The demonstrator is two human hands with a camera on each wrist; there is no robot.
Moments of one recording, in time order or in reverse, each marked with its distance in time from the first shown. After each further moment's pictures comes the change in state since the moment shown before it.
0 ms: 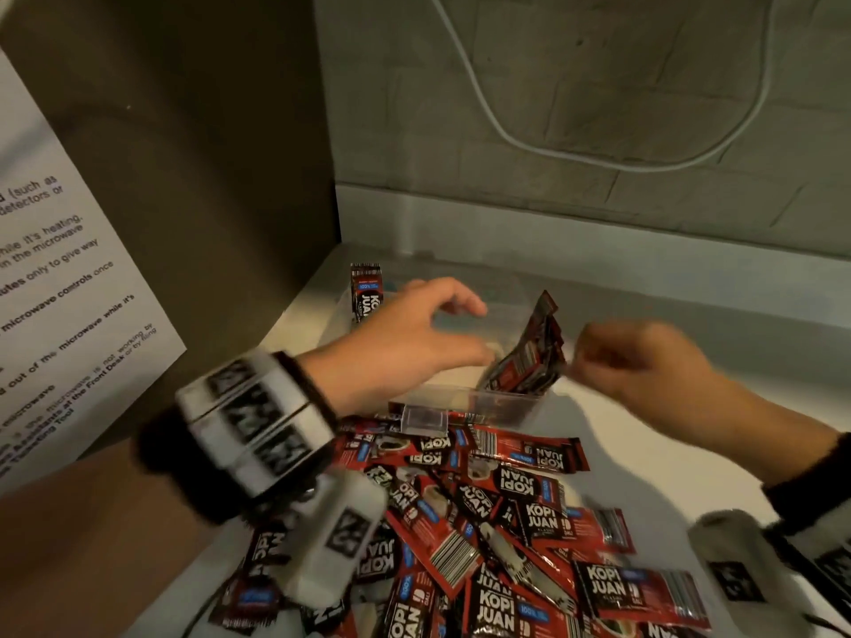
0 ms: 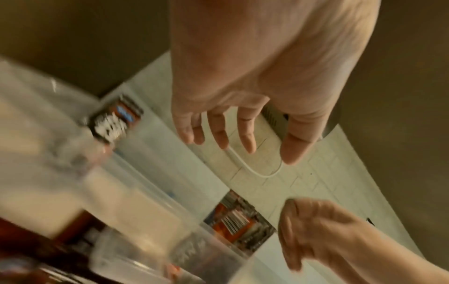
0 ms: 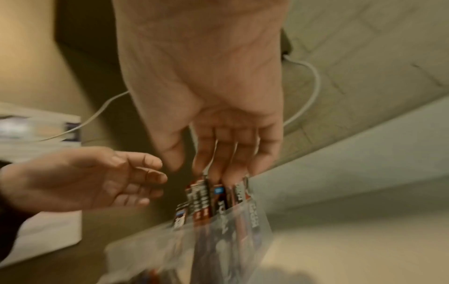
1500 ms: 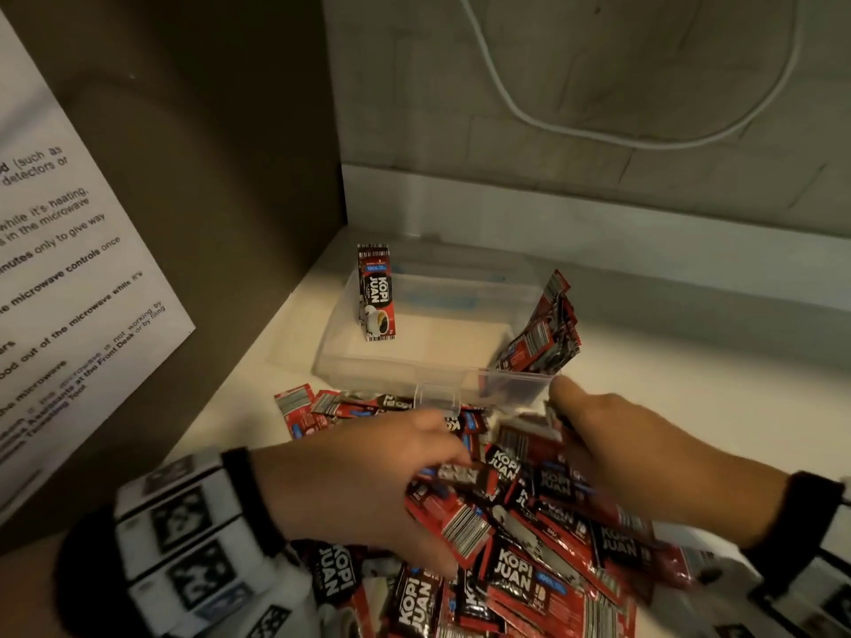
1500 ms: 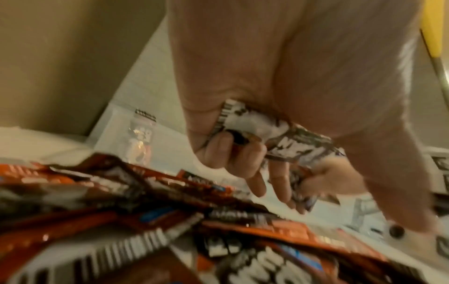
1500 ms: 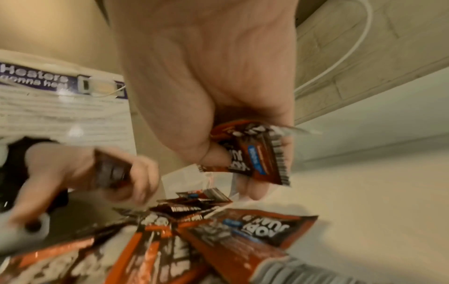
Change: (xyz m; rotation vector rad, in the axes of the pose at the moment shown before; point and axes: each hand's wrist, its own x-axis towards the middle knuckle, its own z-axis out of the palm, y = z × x) left_hand -0.067 -0.038 0.008 0.532 -0.577 0.068; right_hand -0.031 -0.008 0.049 -0.293 -0.304 -0.110
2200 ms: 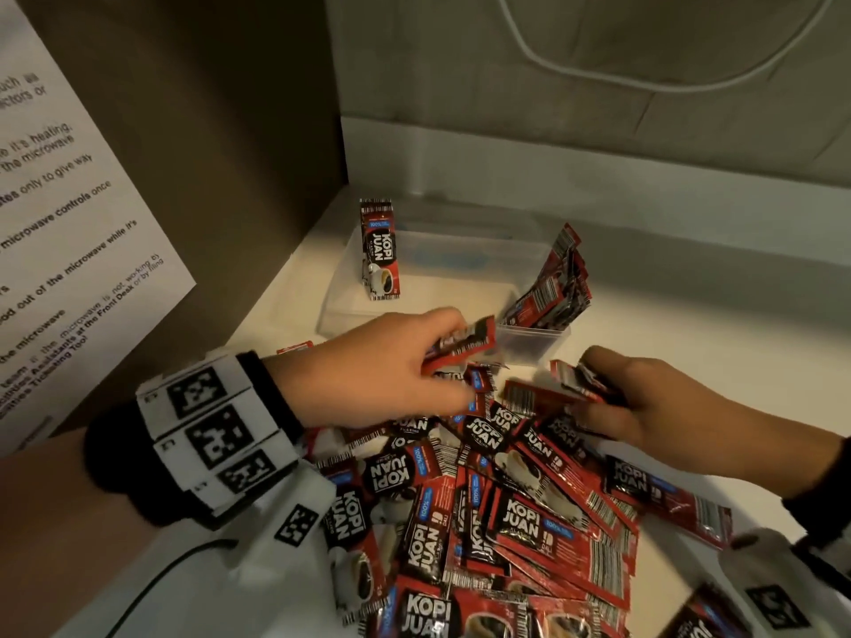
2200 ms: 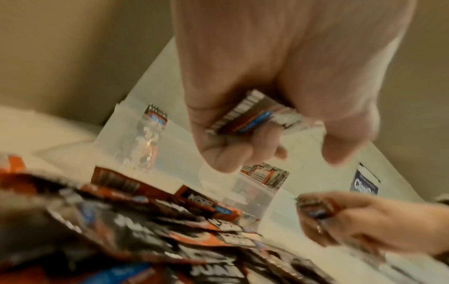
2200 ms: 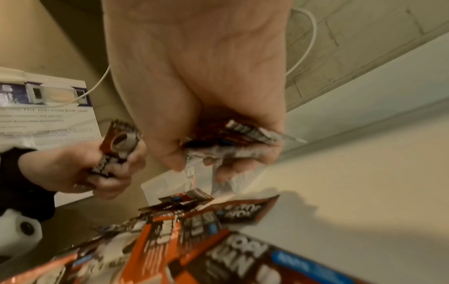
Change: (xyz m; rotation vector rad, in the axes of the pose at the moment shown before) left_hand 0.015 -0.004 -0.016 -0.334 0.242 -0.029; right_hand -0.009 0.021 0.004 0.307 -0.027 0.069
